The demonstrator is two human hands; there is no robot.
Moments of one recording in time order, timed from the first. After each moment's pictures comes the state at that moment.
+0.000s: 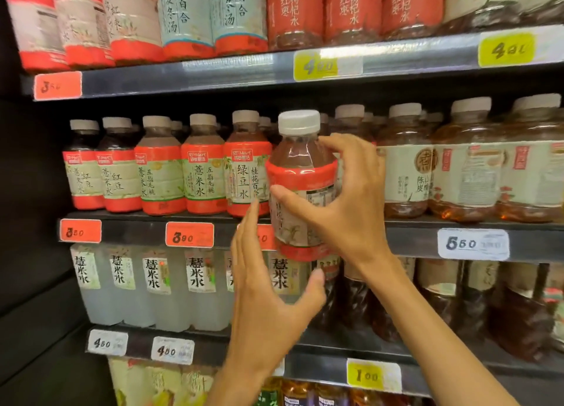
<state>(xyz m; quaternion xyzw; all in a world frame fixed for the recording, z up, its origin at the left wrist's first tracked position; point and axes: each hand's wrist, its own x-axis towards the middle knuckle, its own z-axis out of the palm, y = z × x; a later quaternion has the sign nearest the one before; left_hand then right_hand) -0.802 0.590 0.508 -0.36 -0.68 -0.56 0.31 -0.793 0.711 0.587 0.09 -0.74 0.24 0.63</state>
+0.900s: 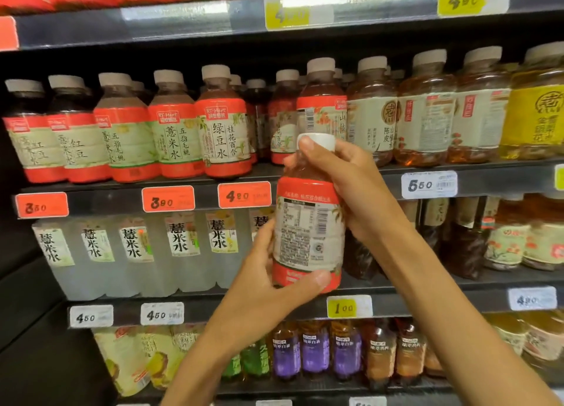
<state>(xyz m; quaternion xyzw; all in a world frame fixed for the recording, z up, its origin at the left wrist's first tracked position) -0.778 0.559 0.492 -0.42 -0.63 -0.64 -0.12 -0.745 0.706 0.572 0.09 -0.66 0.68 0.31</state>
